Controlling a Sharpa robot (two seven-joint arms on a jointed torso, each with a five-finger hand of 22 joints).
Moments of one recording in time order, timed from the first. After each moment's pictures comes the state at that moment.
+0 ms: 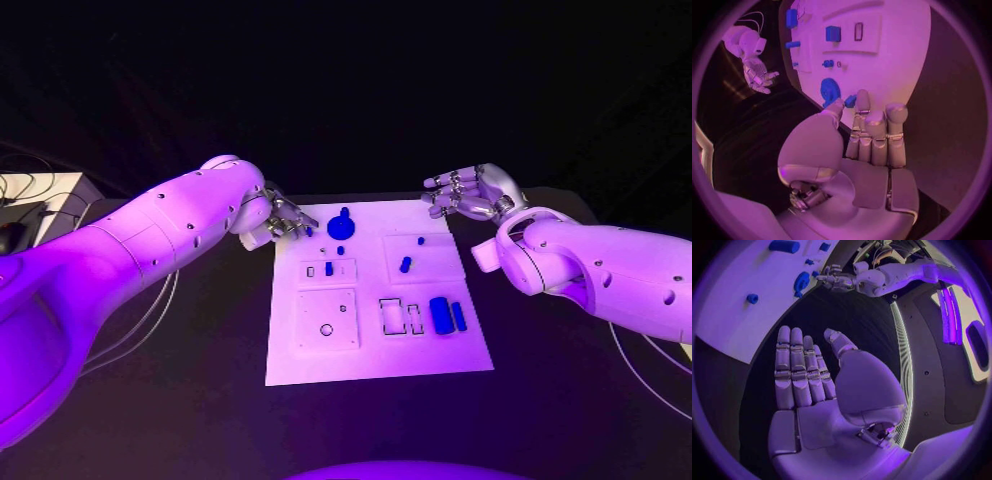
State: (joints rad) left arm 1.31 -0.32 0.06 0.73 -0.87 0.18 -0.54; left_hand 1.20 -0.04 0.19 0.11 0.12 1.08 0.08 0.21 0.45 1.33 -0.02 0.55 0.33 1.38 -0.07 1.16 0.91 0.11 1.24 -0.08 1.01 1.12; right arm 1.23 -0.86 -0.10 1.38 -0.50 -0.53 0.34; right_hand 1.25 -0.05 0.13 -0.12 0.48 1.02 0.18 0.07 0.07 1.21 0.11 0.07 0.06 1.32 0.07 0.06 0.07 0.10 1.21 0.07 0.14 0.07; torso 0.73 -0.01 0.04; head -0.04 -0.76
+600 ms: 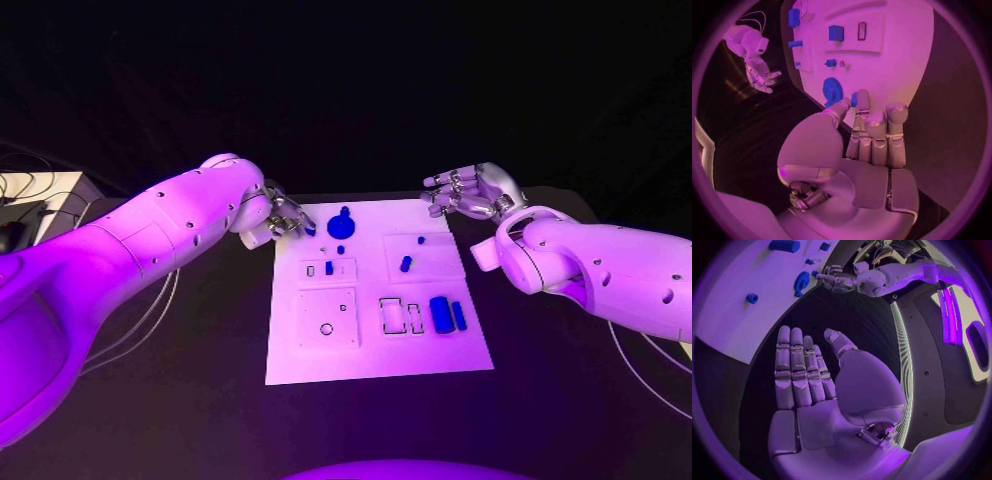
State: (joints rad) left arm 1.31 -0.32 0.06 0.73 -0.86 0.18 -0.53; left_hand 1.21 -0.05 0.43 0.00 0.12 1.06 0.03 0.28 0.47 1.35 -0.04 0.51 0.30 1.38 -0.08 1.16 0.92 0.11 1.23 -0.09 1.01 1.13; right arm 1.23 -0.86 -0.10 1.37 -0.50 -0.53 0.34; right_hand 1.25 -0.05 0.13 -0.12 0.48 1.02 0.18 0.07 0.07 1.21 0.11 0.07 0.06 1.32 0.07 0.06 0.07 0.10 1.21 0.07 0.14 0.07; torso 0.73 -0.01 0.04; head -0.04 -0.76
